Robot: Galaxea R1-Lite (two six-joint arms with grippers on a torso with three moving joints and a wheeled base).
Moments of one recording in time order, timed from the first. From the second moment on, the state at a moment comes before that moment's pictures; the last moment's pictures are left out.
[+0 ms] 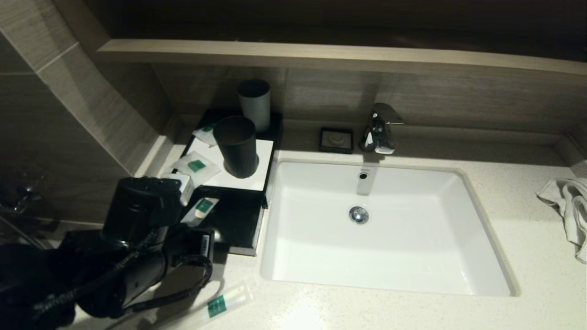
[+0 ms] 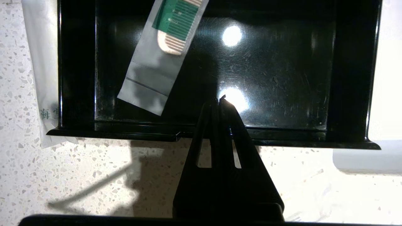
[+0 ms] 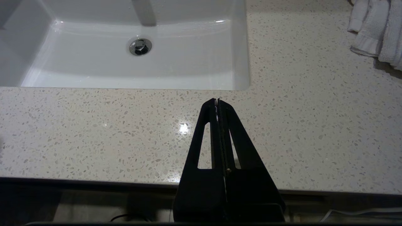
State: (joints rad) left arm -0.58 1.53 -0.65 -0.33 0.42 -0.22; right arm 0.00 0.00 0.00 0.00 -0.01 0.04
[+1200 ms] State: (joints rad) left arm -0.56 1.62 -0.64 -0.31 0.40 -0.23; right arm 0.00 0.00 0.00 0.00 -0.01 0.04
